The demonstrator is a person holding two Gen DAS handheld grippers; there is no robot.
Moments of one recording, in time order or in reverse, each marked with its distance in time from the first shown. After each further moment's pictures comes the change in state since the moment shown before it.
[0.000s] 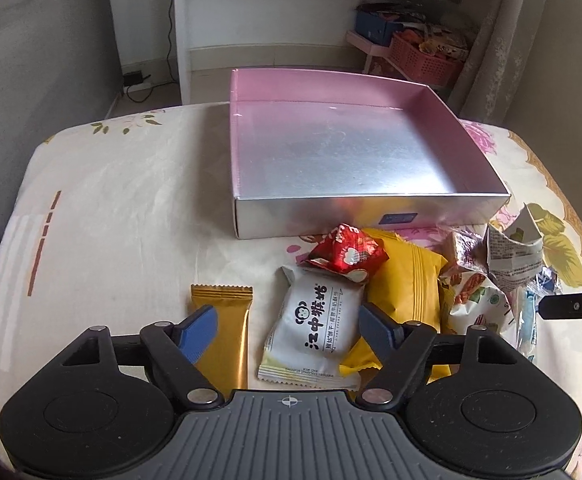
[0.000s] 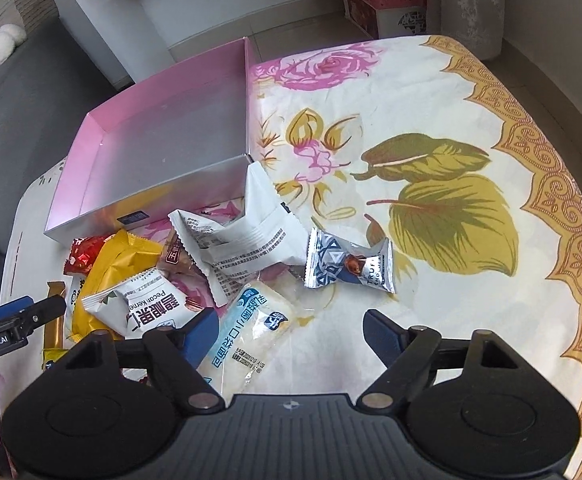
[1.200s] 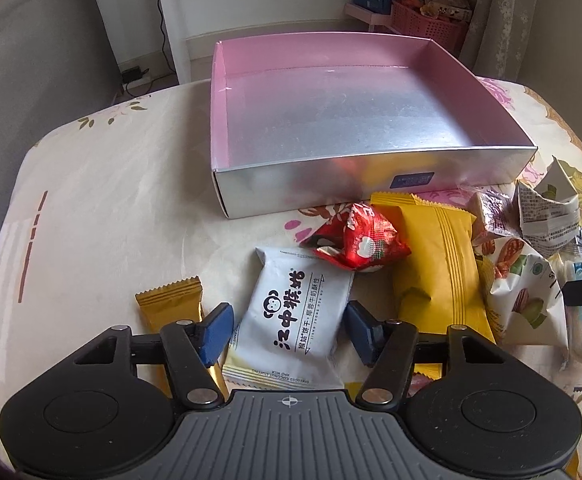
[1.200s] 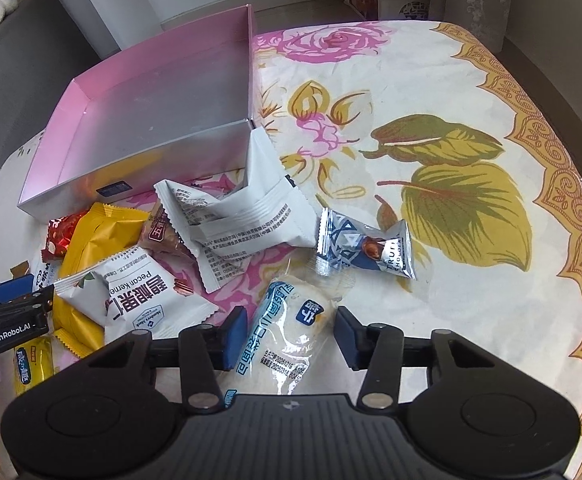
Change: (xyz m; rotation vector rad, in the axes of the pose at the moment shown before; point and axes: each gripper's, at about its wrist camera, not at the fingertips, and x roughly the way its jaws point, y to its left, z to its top) left arm 0.030 -0.011 -0.003 0.073 0.061 0.075; right arm 0.023 0.008 0.000 -0.051 0.036 -0.074
